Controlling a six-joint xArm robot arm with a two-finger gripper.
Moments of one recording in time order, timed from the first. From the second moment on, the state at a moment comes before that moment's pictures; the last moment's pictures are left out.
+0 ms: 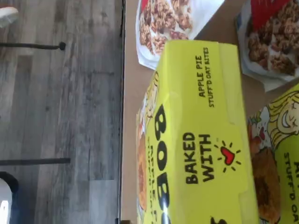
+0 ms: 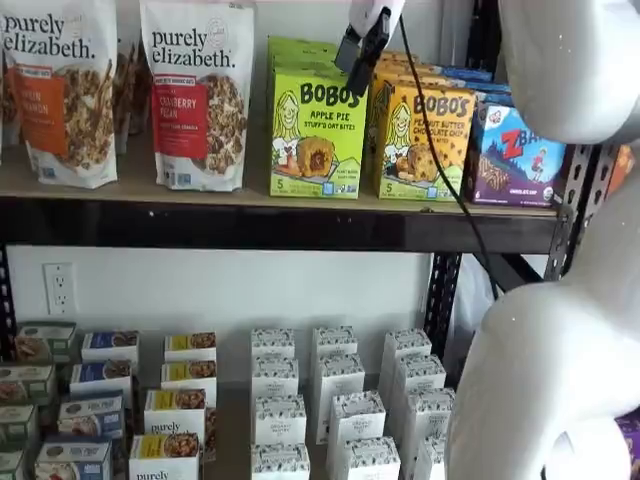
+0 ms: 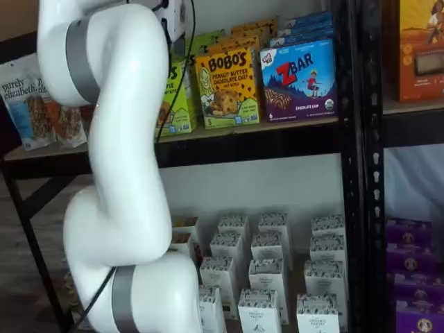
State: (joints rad) arm 0.09 -0.06 -1.71 0.32 1.61 -1.41
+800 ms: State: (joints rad) arm 0.13 -0.06 -1.67 0.27 1.57 -1.40
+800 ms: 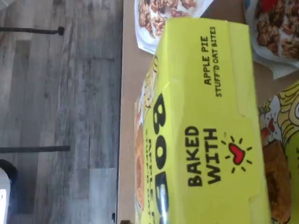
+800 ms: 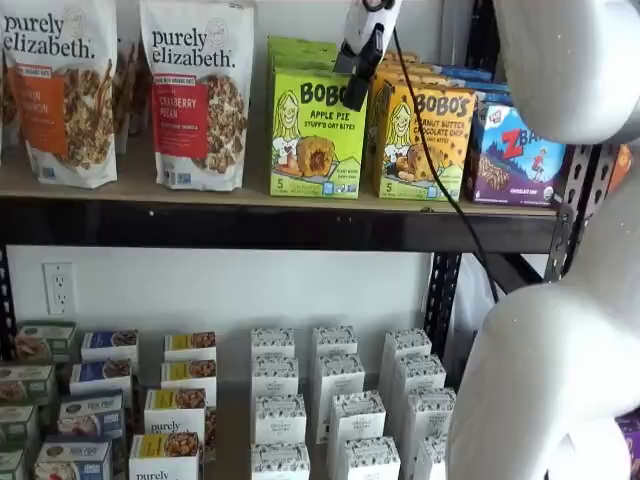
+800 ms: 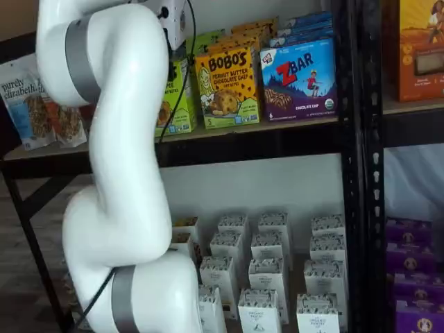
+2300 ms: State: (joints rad) arm 0.14 -0.06 -1.64 0.25 1.55 -1.39
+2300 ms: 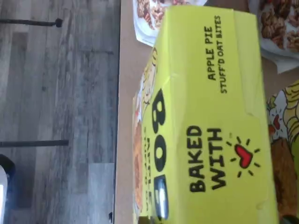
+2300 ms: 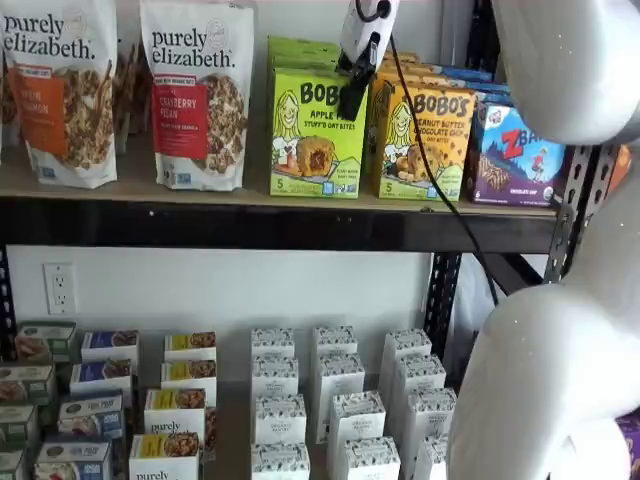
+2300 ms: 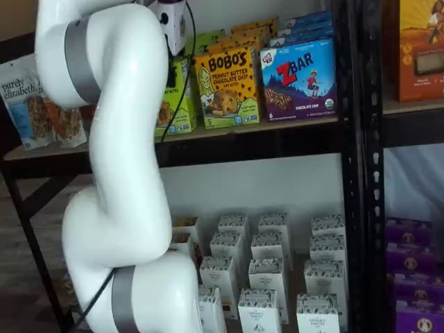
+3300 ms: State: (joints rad) arm 0.14 -0.07 -1.63 0.25 1.55 -1.39
